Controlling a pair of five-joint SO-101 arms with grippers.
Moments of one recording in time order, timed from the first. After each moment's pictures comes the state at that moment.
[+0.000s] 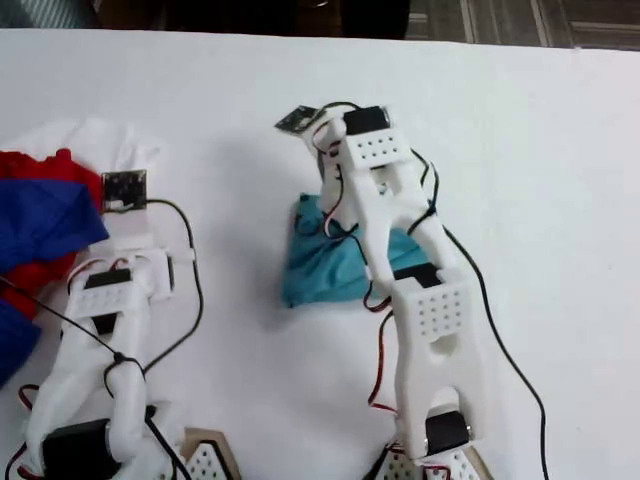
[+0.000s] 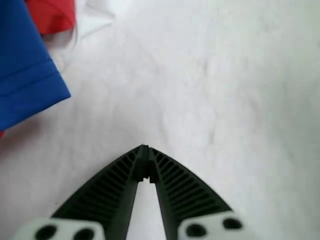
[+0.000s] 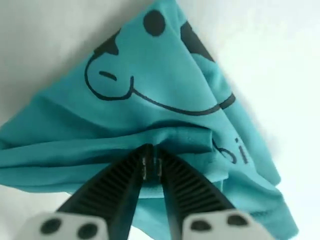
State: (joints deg) left arm -19.7 -23.6 63.8 30.0 -2.3; right arm -19.3 43.2 -41.5 98.5 33.7
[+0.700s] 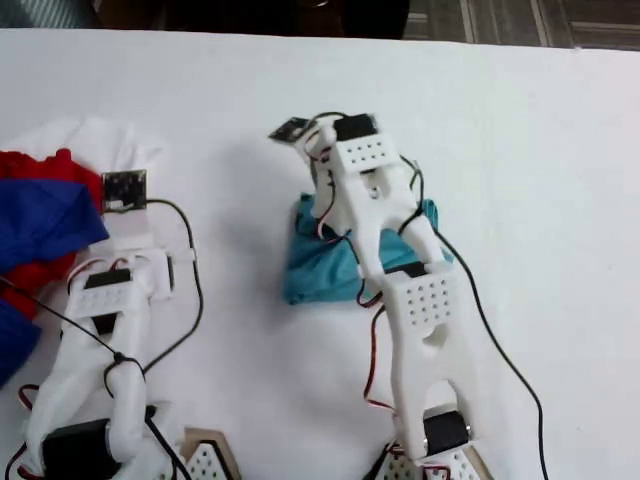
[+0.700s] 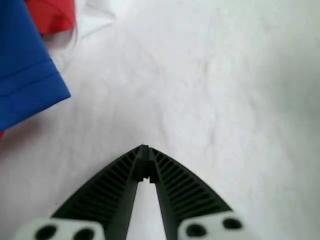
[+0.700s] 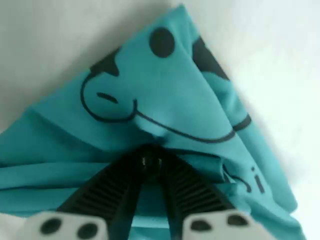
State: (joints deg) left arm -19.7 -23.6 63.8 30.0 -2.3; right arm -19.6 50.7 -45.6 99.4 33.7
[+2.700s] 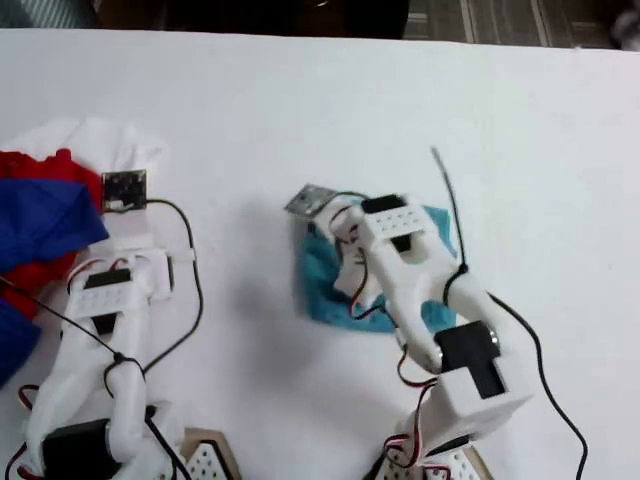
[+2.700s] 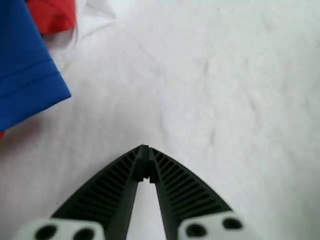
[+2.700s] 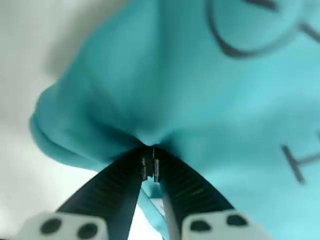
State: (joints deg) left arm -19.7 -23.6 63.8 30.0 -2.3; right arm -19.1 6.8 25.4 68.1 38.7
